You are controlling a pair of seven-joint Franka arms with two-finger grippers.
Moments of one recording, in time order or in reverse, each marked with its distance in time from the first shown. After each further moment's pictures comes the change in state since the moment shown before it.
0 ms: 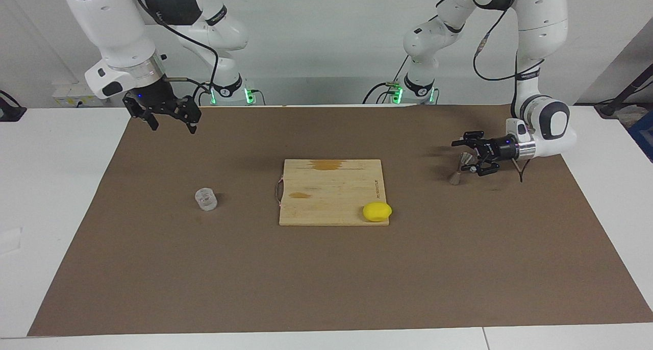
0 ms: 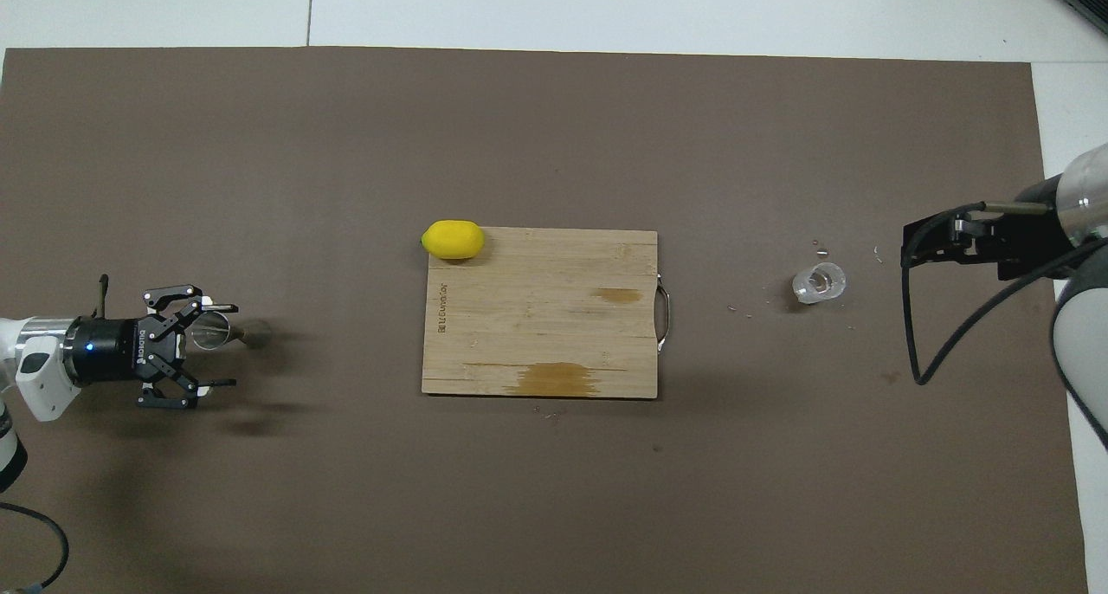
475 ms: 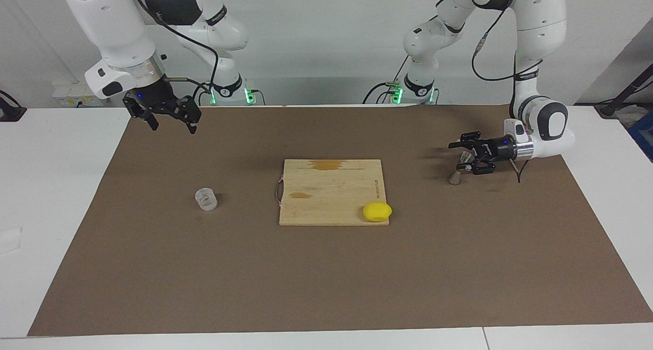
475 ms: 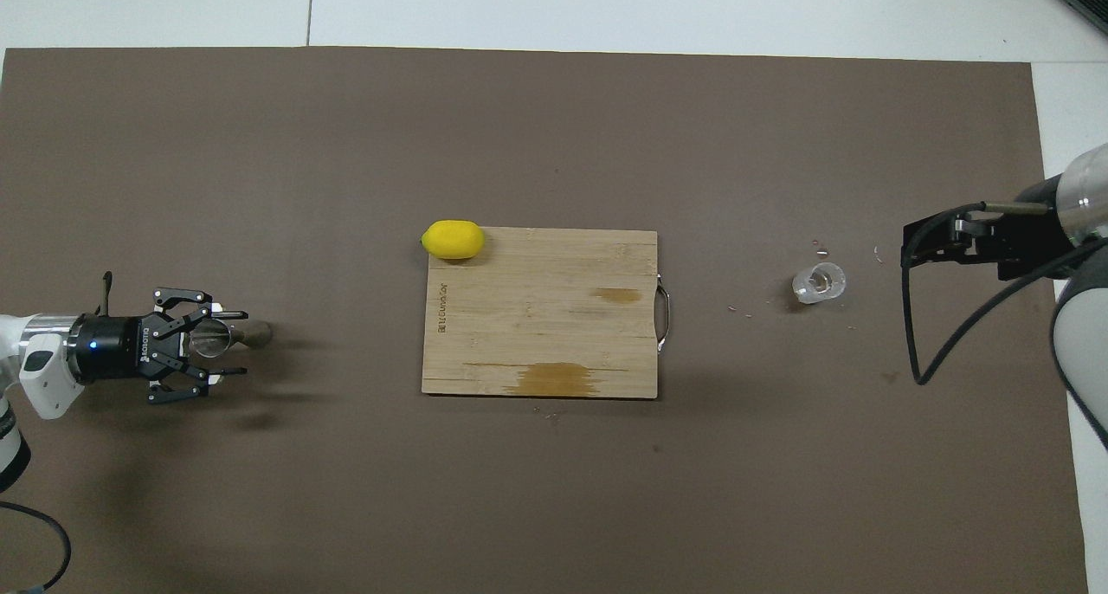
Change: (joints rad) left arm -0.009 -0.005 0.001 0.001 -0.008 -0.001 0.008; right arm 0.000 0.000 0.000 0.000 0.000 0.000 0.000
